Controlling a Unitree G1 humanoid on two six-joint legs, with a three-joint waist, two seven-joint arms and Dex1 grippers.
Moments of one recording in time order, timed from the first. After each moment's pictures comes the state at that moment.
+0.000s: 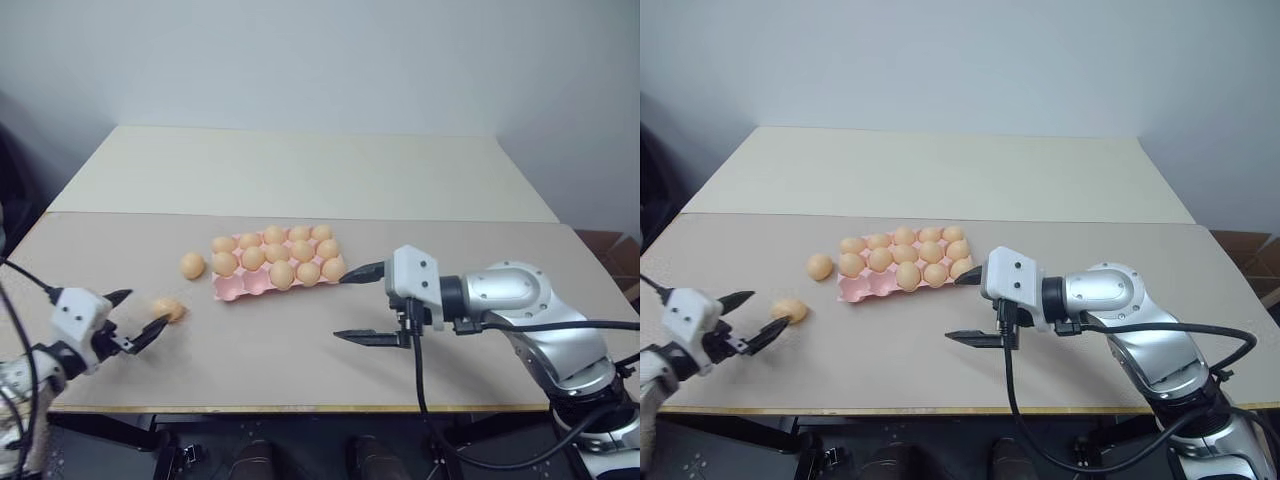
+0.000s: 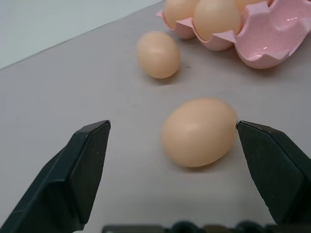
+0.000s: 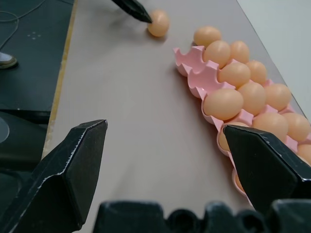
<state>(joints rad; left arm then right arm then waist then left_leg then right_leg) 0.04 0.69 0.43 0.07 -0.29 0.10 -0.83 -0.51 -0.72 0.19 -0.56 0.38 0.65 0.98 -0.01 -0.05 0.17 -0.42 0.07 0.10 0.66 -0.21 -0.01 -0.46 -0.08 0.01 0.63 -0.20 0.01</state>
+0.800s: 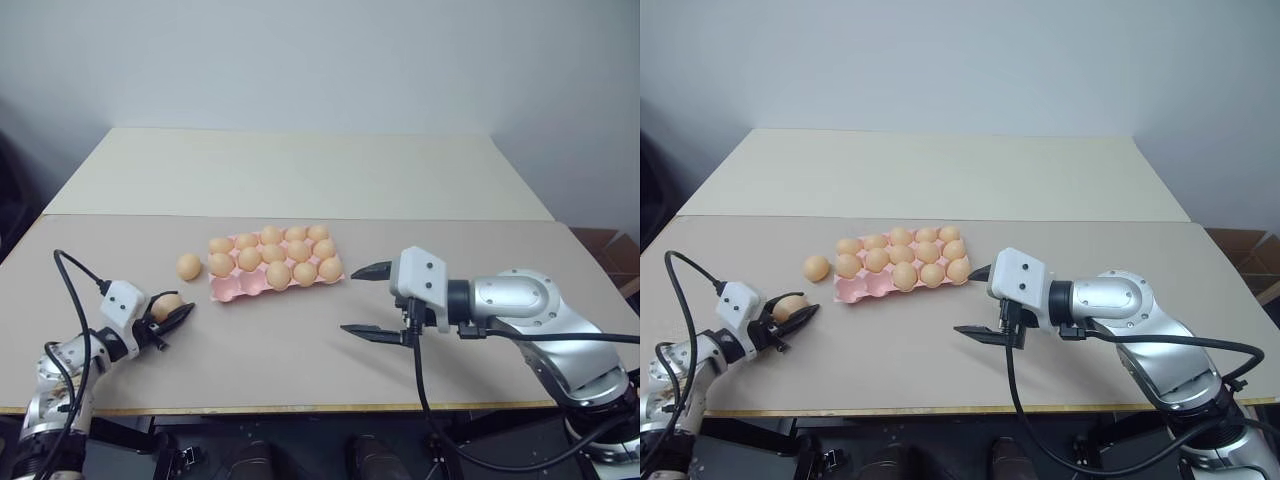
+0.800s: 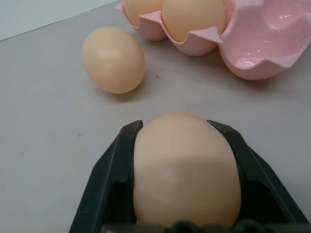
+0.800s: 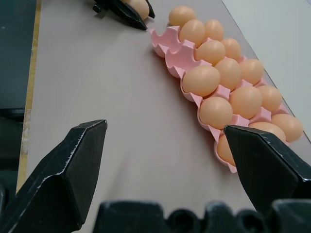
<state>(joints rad) -0.10 0.68 0.29 0.29 -0.28 -0.02 -0.87 -0.47 -0.76 0.18 -0.61 0.39 0.67 0.89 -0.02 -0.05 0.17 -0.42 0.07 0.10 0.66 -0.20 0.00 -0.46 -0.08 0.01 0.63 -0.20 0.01</state>
